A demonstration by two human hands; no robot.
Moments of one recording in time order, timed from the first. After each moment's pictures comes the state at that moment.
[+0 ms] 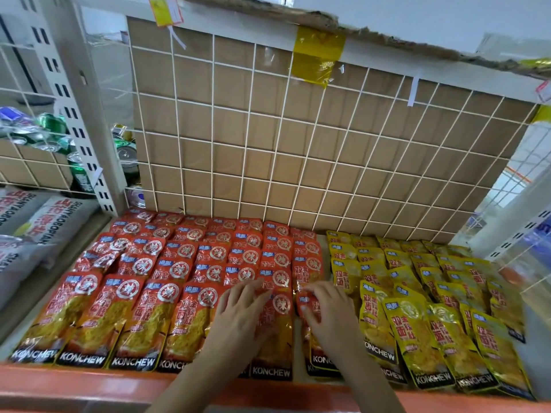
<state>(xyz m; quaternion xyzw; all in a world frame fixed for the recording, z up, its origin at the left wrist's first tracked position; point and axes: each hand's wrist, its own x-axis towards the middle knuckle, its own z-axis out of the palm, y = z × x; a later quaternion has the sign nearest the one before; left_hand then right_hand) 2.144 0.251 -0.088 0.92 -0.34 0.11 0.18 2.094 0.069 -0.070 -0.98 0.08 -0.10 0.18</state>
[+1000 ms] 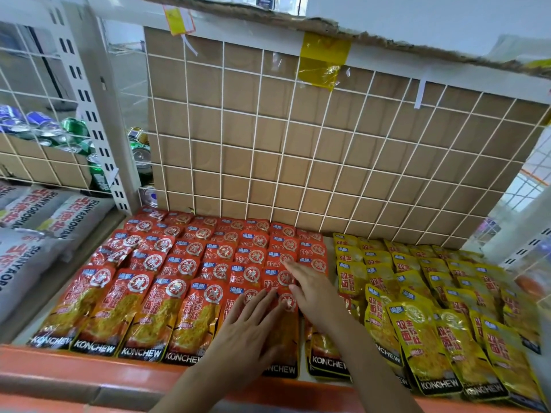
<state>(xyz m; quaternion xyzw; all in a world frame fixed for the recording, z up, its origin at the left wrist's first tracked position) 2.130 0.257 -0.106 0.92 -0.38 0.07 0.06 2.137 0.078 -0.051 -0.98 -0.02 -0.01 0.21</state>
